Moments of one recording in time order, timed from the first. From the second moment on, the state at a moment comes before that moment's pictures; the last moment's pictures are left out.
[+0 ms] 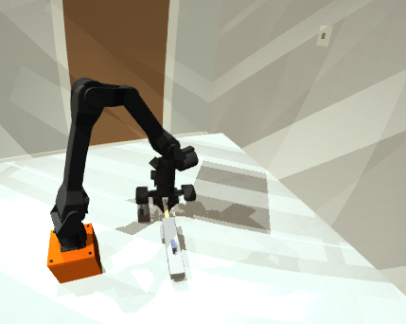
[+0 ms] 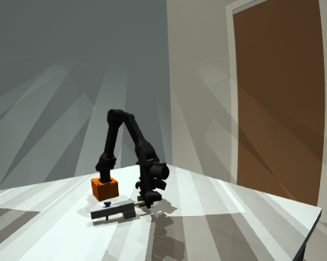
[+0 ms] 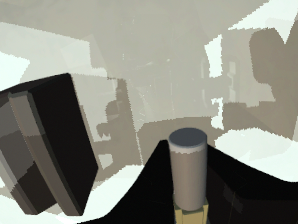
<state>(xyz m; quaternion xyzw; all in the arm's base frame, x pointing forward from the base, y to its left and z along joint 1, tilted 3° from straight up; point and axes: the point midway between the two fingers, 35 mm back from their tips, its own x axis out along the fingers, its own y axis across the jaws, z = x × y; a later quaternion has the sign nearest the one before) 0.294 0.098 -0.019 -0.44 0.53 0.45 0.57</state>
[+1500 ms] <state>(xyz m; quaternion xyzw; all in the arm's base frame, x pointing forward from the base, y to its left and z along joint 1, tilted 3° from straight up) 0.302 0.147 -0.008 -0.44 0.52 0.45 0.57</state>
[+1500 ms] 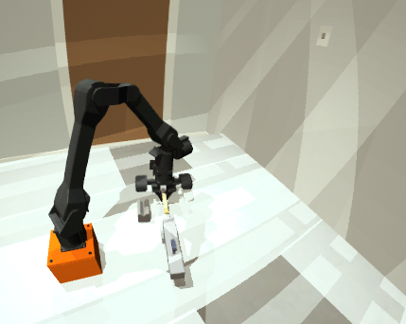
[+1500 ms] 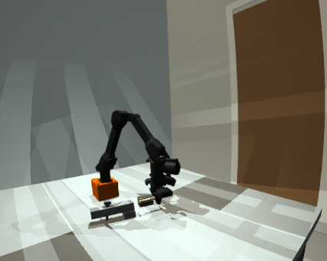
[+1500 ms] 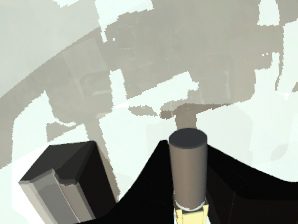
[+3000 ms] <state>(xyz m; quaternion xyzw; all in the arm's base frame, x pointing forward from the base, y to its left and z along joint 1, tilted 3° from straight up) 0.298 0.145 0.013 -0.44 0.52 0.45 0.57</state>
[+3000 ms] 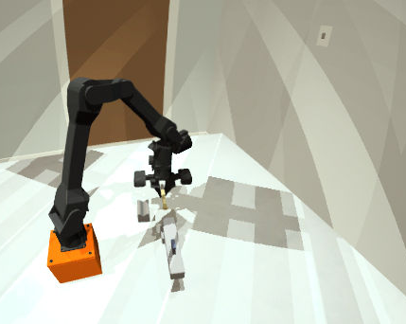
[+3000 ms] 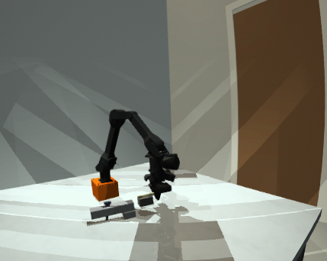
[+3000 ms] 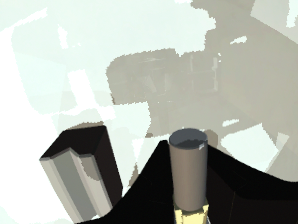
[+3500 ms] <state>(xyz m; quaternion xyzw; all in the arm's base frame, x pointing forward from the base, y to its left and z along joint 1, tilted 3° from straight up) 0.297 0.145 0.020 -0.44 0.52 0.45 0.57</state>
